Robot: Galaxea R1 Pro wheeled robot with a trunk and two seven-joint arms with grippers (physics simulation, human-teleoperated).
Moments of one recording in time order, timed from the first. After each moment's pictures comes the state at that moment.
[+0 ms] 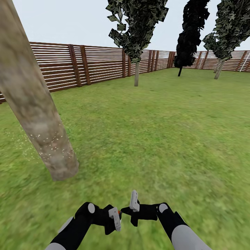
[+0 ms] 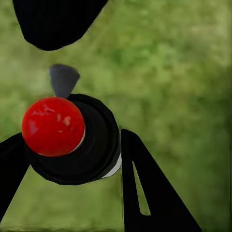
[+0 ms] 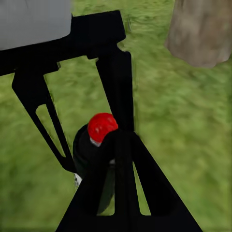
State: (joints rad) left arm -0.45 -0.08 -0.20 -0.84 -0.78 0.11 -0.94; right arm -0.63 0.17 -0.32 -0.41 0.90 -0.56 0.99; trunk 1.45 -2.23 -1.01
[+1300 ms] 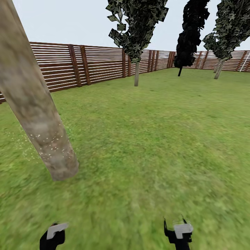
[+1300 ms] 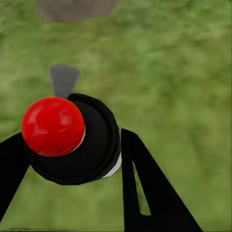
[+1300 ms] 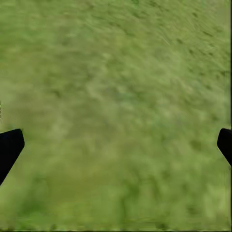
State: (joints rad) left arm -0.36 0.12 0.19 -0.24 0.02 -0.49 0.03; right arm -0.38 0.05 -0.59 -0.17 0.90 -0.74 -0.34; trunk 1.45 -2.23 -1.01
